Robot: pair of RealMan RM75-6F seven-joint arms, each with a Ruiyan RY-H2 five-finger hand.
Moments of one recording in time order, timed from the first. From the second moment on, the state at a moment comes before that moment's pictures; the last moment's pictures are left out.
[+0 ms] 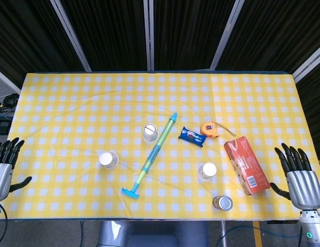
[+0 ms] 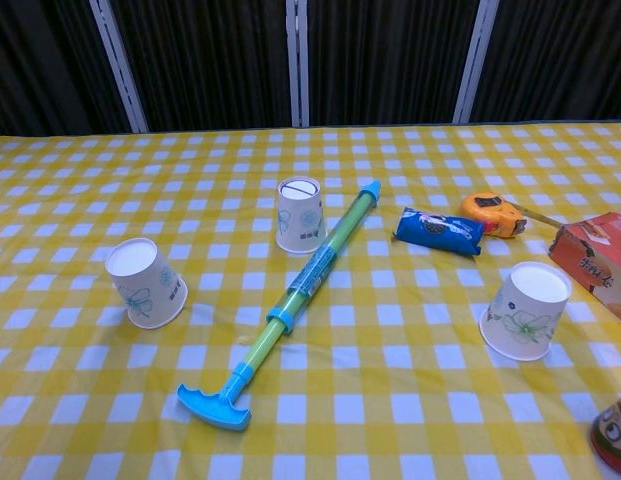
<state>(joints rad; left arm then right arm) -0.09 -1.16 -0.04 -1.59 1.50 1.51 0.12 0.07 -1.14 0.06 -1.57 -1.58 1.55 -0.10</state>
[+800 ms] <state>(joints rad) -0.11 -1.17 -0.05 -1.60 1.52 1.49 0.13 0.07 -1.15 0.06 -1.57 -1.58 1.54 -0.09</state>
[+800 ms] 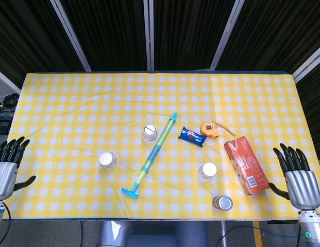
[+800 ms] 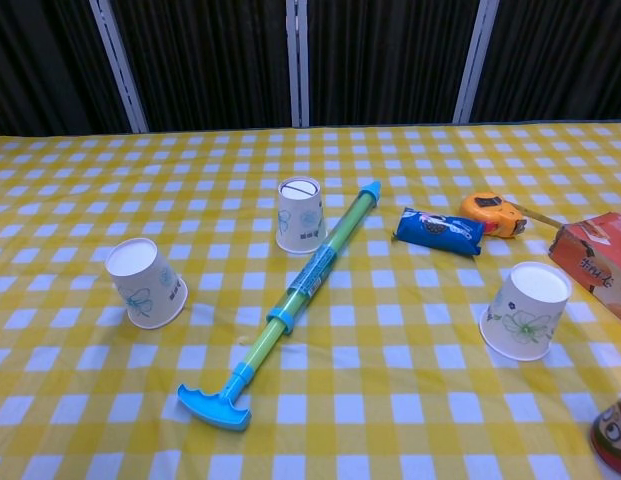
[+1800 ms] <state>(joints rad) -0.51 -1.29 -0.15 -1.88 1.18 1.03 0.65 0.07 -1.13 0.06 -1.57 -1.60 1.57 0.00</state>
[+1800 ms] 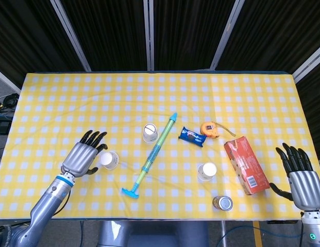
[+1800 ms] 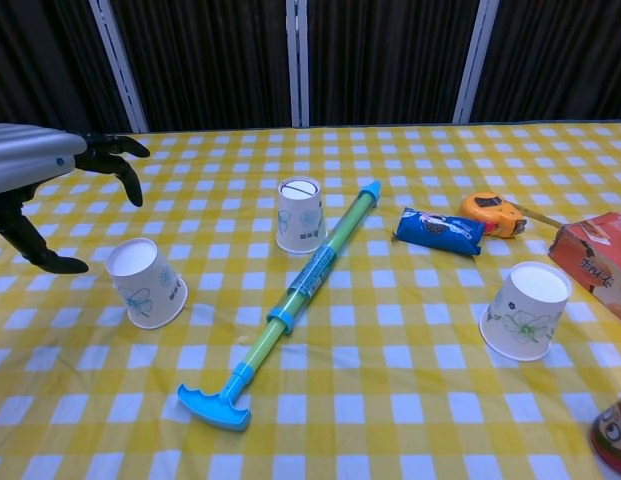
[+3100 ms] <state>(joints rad) -0.64 -1.38 -0.09 -1.79 1.01 1.05 0.69 0.06 -1.11 0.07 -1.57 -1.58 1.57 0.04</state>
